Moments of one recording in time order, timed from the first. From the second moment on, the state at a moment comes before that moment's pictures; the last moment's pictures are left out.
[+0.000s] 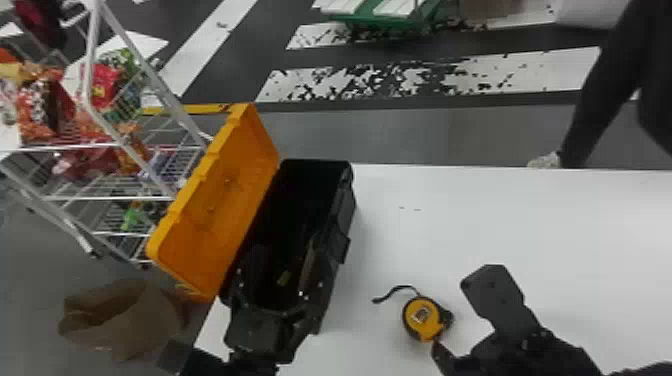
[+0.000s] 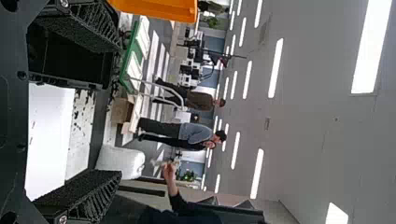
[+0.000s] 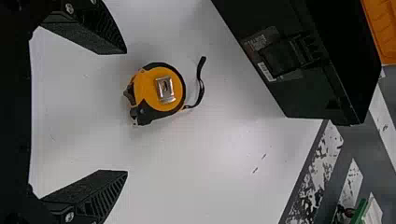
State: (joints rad) left arm 0.79 0.28 -0.01 -1.87 0.38 -0.61 -0.09; right arm 0.35 0.00 0.55 -2.05 0.50 1.04 0.44
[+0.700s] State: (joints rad) left arm 0.78 0.29 -0.02 -1.86 0.38 -0.59 -0.09; right arm 0.20 0.00 0.65 -1.93 0.47 1.19 0.35
